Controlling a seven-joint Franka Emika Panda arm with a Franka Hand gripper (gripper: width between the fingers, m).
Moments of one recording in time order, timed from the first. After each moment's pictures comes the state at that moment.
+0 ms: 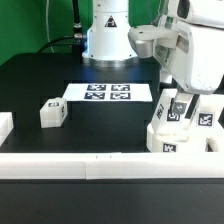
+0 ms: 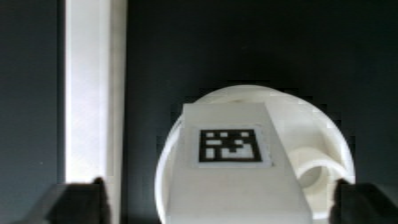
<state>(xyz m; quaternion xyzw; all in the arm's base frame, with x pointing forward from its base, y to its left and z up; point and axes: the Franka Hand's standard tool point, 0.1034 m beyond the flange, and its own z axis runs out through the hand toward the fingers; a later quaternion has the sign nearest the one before) 0.613 0.063 0.086 0.68 0.73 -0.05 0.07</state>
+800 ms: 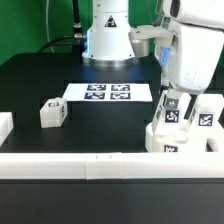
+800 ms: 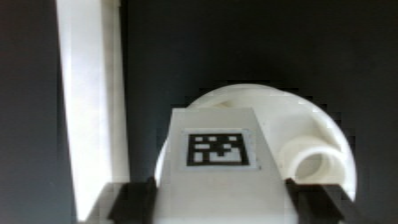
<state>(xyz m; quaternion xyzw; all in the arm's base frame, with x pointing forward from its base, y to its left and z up) 0.612 0.060 0.085 0.78 0.62 -0.04 0.07</state>
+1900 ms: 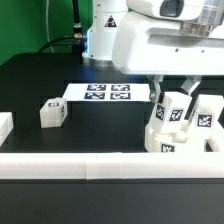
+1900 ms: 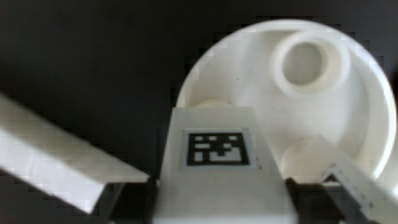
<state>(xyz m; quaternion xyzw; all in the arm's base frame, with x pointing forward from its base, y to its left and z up) 0.608 0.066 0.086 0.99 0.15 -0.02 0.08</state>
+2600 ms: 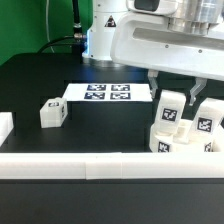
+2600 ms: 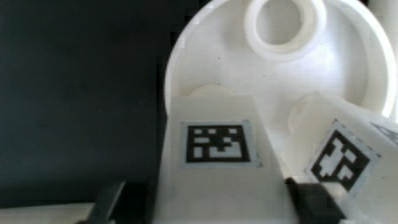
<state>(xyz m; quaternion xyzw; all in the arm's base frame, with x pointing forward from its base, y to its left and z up) 0.607 0.068 0.086 0.99 -0.12 0.02 0.06</state>
